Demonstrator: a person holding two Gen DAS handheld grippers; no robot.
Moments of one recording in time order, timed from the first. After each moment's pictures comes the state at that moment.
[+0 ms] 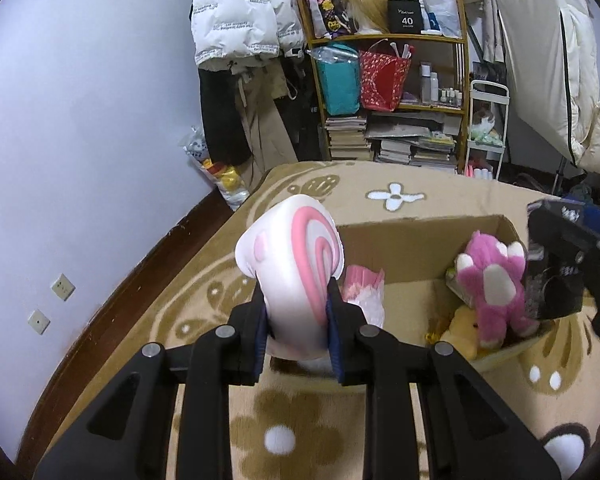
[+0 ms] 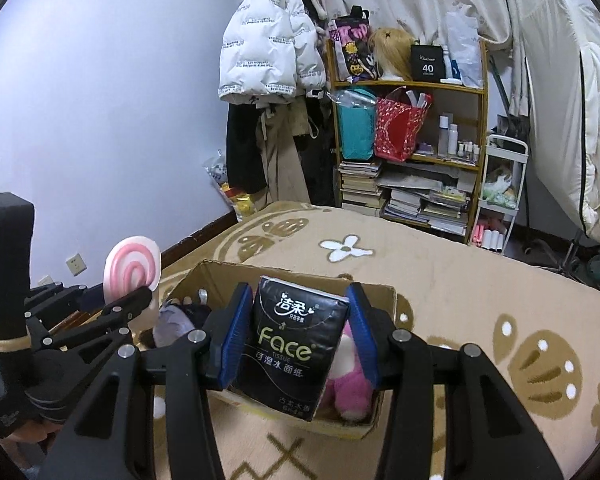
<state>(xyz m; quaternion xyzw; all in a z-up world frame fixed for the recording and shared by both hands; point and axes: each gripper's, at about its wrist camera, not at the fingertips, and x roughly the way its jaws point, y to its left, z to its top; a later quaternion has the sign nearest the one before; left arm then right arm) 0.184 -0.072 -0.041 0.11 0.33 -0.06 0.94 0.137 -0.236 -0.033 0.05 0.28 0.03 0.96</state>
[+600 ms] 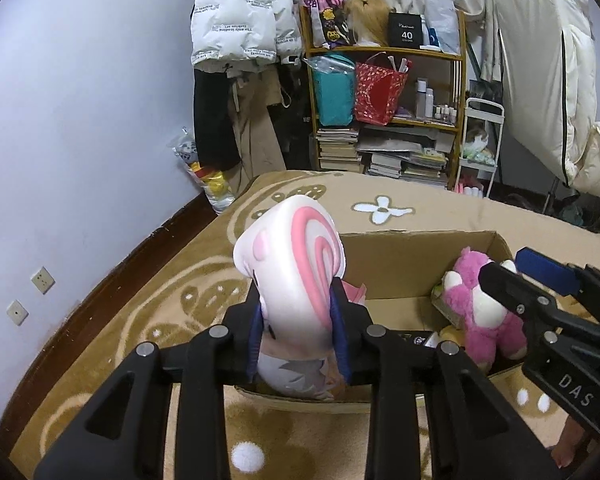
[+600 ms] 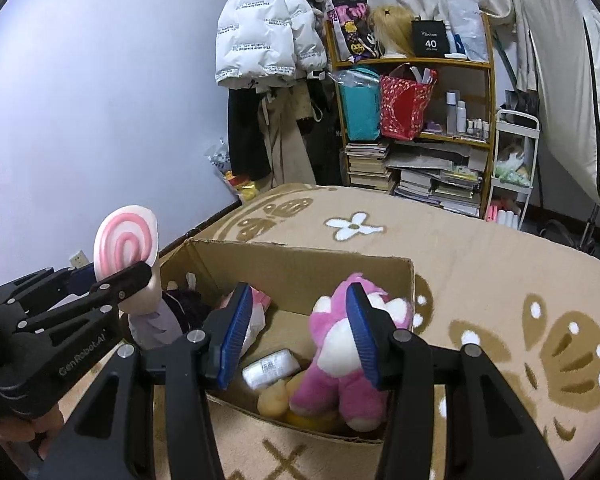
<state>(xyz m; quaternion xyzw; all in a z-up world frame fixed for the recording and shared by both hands) 0.192 -0.078 -0.055 0.08 0.31 -0.08 0.94 0.156 -0.244 -0.078 0.08 0.29 0.05 0.95</state>
